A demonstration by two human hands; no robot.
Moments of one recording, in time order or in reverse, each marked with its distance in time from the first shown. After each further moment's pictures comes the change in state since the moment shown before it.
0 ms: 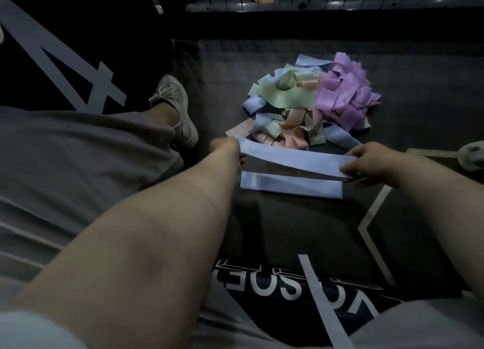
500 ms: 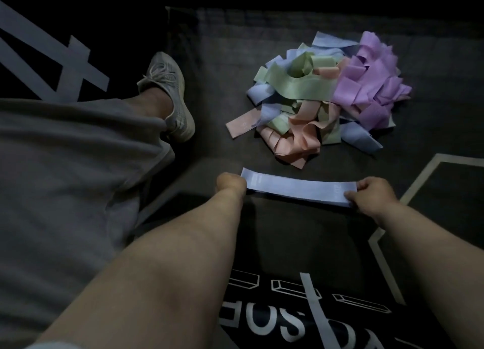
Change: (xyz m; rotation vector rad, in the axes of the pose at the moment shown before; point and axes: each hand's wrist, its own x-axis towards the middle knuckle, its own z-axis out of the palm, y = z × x) left_hand 0.056 -0.090 0.000 0.462 -0.006 -0.085; right_hand 0.074 0.060 0.063 0.060 0.255 0.179
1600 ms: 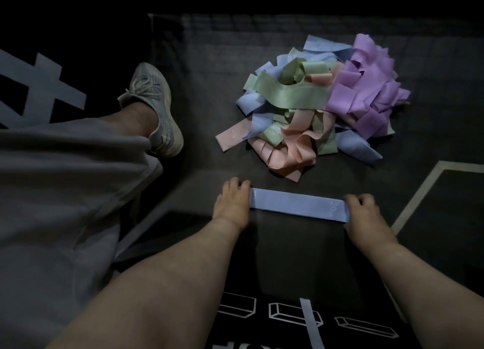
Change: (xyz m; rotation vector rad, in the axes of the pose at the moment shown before) left_hand 0.005 -0.005 0.013 1.087 -0.049 0.658; right_hand 0.006 0.026 0.019 -0.559 -0.058 -0.279
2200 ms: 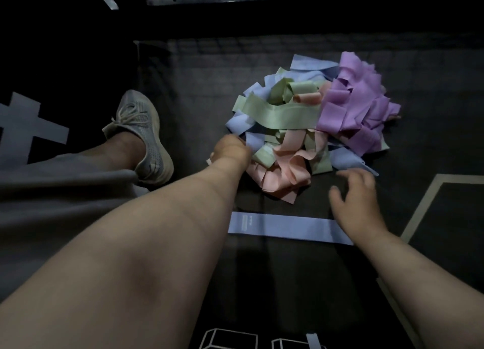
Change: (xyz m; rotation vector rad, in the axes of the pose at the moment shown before) left_hand 0.121 0.042 -0.112 -0.591 0.113 -0.318; right_hand 0.026 -0.054 -0.047 0.519 0.441 -0.093
